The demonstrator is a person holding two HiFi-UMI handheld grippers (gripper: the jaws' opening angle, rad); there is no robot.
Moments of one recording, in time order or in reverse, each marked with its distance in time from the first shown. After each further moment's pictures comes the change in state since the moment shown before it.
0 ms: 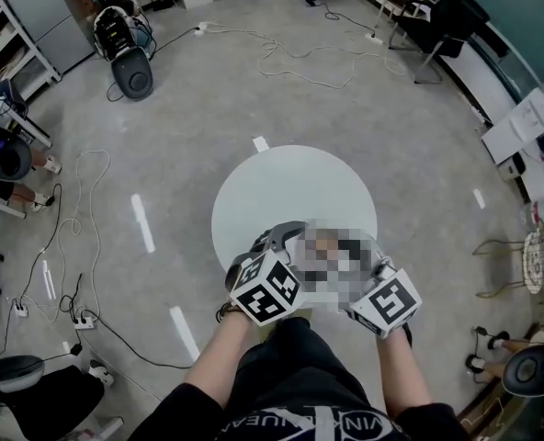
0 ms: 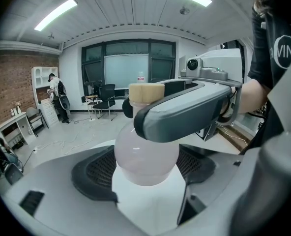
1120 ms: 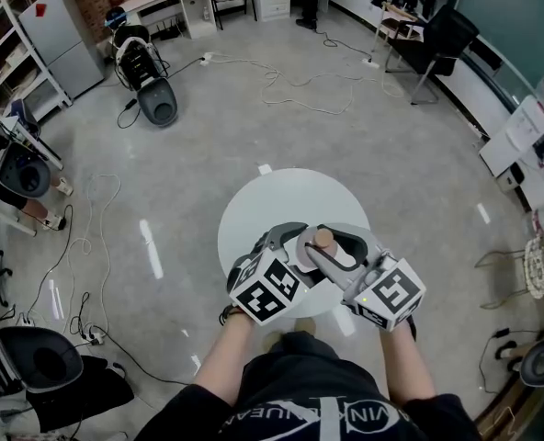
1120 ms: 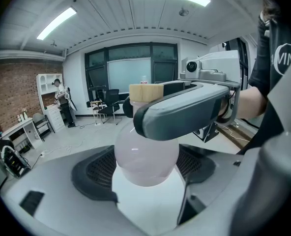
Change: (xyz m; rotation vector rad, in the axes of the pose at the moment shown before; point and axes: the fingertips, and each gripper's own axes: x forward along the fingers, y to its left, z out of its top) left arm -0.042 0.000 0.049 0.012 -0.027 0.065; right arm -0.017 0.006 0.060 -0.030 -0.050 0.029
